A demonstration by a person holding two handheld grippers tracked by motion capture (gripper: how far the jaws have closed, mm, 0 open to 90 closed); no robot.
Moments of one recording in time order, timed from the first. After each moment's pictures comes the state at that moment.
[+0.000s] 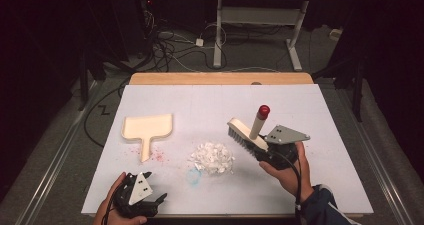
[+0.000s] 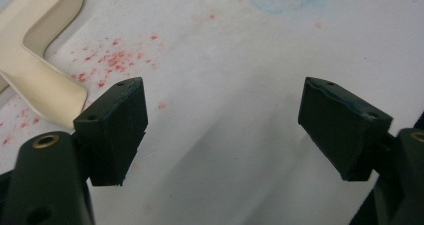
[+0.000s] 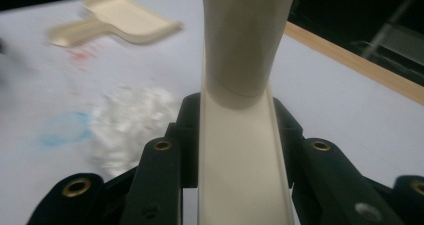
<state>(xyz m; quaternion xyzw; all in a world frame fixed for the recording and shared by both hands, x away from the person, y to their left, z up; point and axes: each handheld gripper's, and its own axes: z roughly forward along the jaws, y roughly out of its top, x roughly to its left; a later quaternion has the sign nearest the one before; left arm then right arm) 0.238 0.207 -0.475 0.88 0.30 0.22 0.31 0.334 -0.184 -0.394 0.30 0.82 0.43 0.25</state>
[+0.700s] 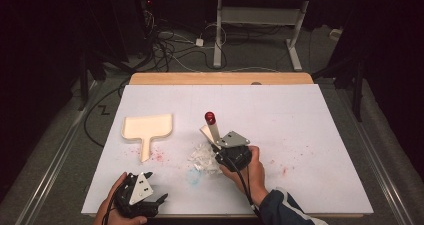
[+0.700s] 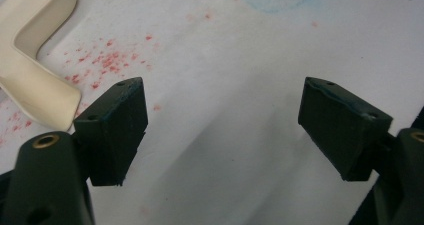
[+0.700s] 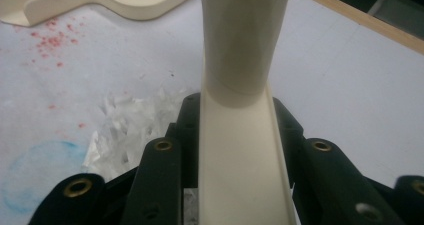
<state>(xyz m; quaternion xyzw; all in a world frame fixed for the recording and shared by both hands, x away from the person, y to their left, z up) 0.238 0.207 -0.476 0.88 0.29 0.21 0.31 0.343 -0.081 -0.440 0.33 0.83 0.38 0.26</state>
